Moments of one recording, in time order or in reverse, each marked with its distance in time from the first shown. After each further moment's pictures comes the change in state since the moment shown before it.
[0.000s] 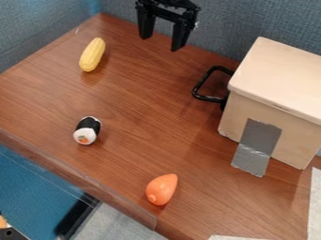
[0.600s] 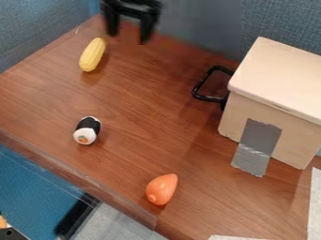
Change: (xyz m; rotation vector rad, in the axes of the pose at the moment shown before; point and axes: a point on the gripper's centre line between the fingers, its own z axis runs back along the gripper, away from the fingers) arm -0.004 0.103 -0.019 -0.001 0.039 0.277
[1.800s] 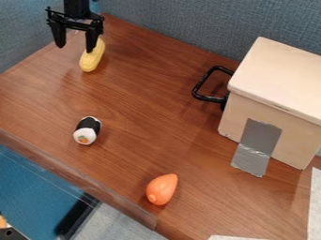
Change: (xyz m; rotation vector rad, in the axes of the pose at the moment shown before) arm 0.002 0.080 -0.056 0.074 -0.027 0.171
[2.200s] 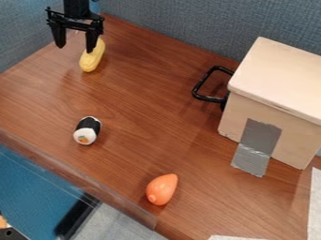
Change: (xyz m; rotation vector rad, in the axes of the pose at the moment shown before) arm 0.001 0.000 0.001 0.005 -0.010 0.008
